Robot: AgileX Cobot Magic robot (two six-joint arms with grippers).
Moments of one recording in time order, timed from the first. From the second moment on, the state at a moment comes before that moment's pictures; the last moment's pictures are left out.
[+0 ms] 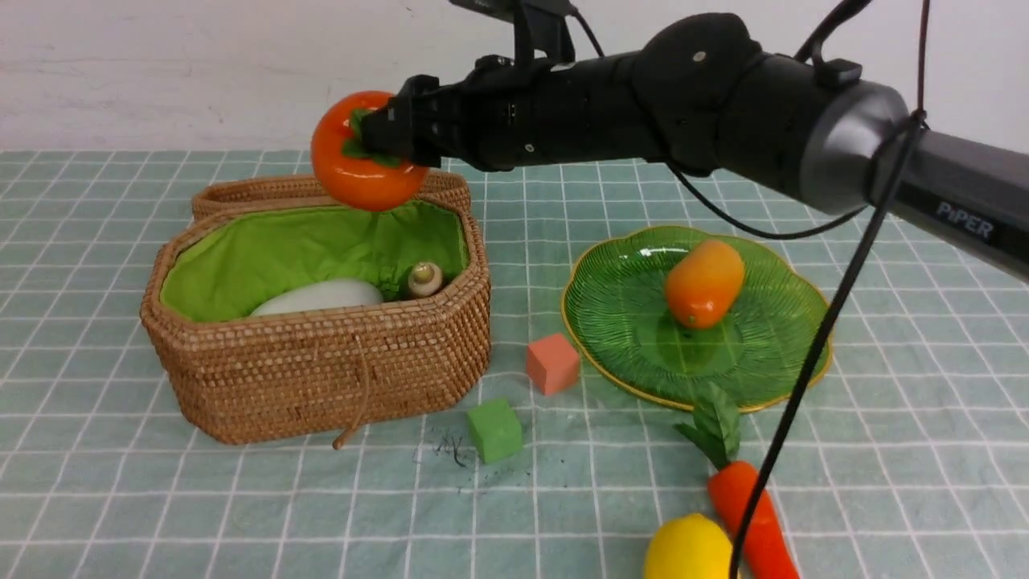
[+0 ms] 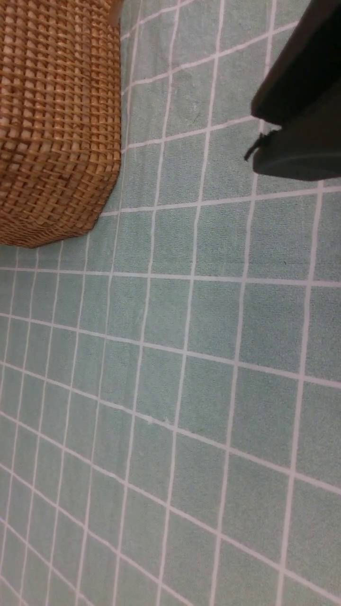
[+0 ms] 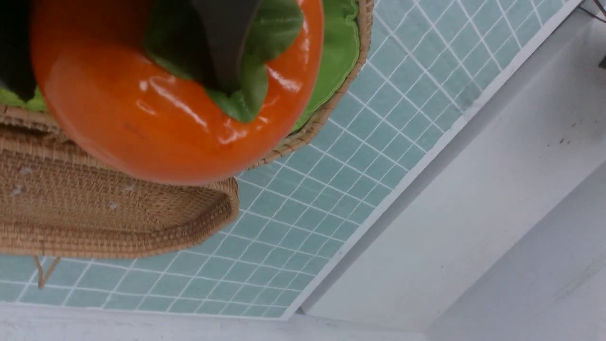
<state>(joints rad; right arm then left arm) 0.54 2.07 -1.89 1.06 0.45 -0.65 -0.02 -0.01 0.03 0.14 0.41 -0.27</state>
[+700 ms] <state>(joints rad) 0.15 2.13 -1.92 0.89 0.89 -0.64 -0.02 -0.01 0.03 0.14 0.41 -0.27</state>
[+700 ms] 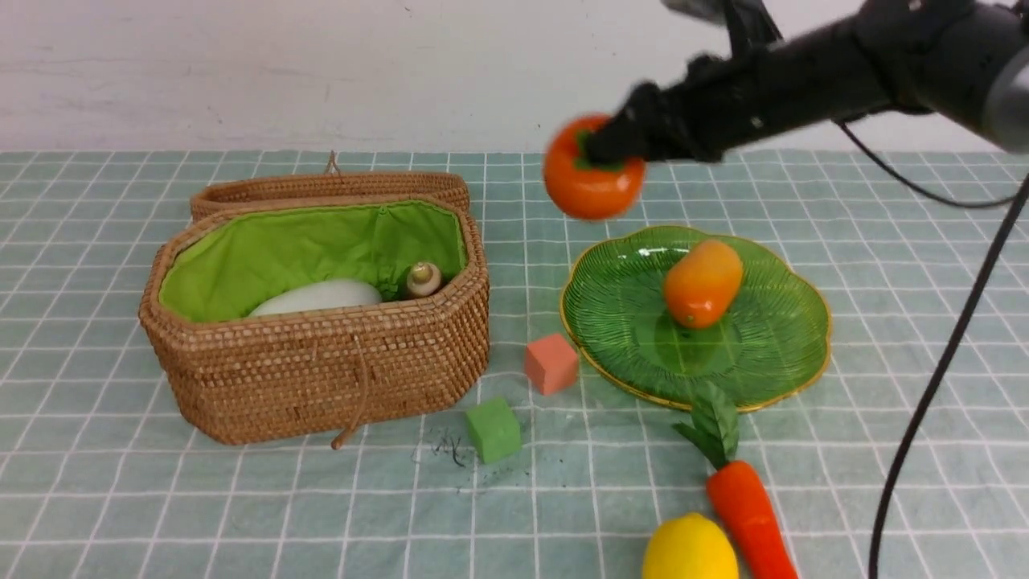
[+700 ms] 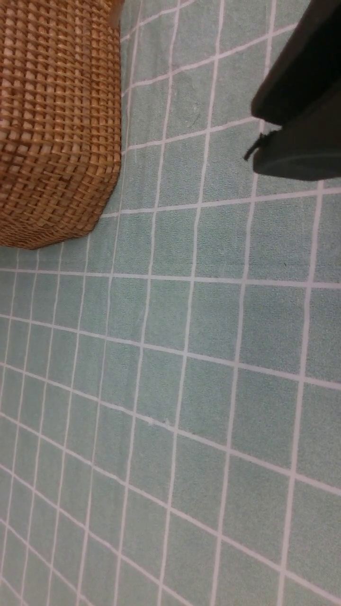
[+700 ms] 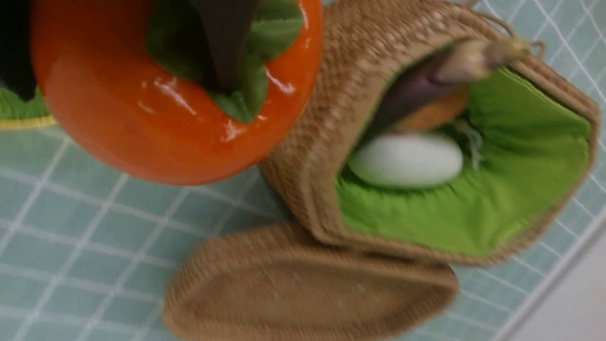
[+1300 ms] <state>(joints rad) 0.13 2.15 -1.91 0.62 1.05 -0.47 -0.02 -0.01 0.03 0.14 0.41 -0.27</state>
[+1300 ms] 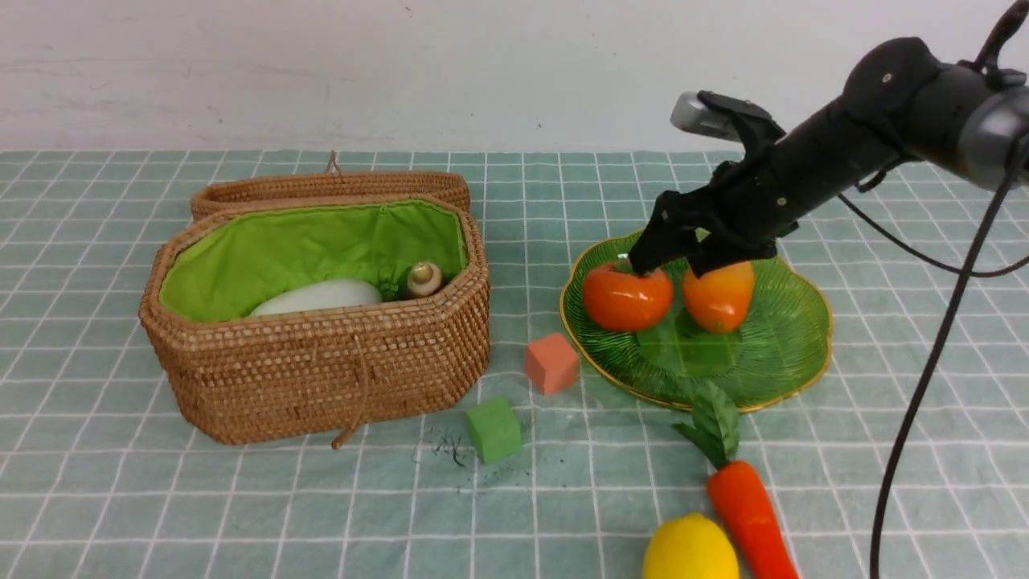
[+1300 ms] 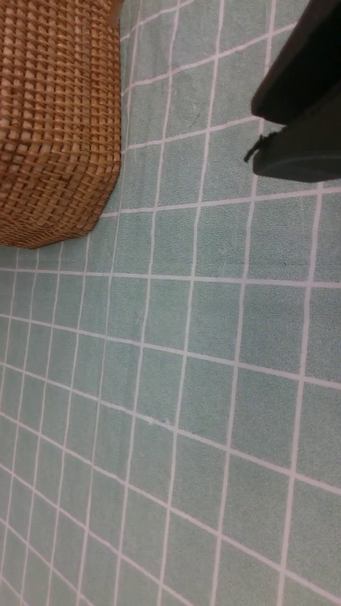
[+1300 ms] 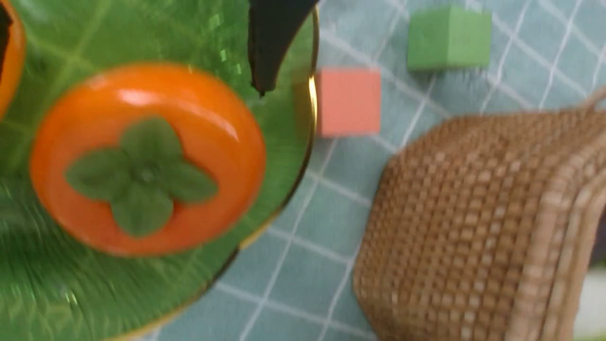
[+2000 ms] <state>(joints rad) 0.42 1.54 -0.97 0.56 0.86 -0.30 -0.02 -0.01 0.03 0.14 0.41 -0.27</state>
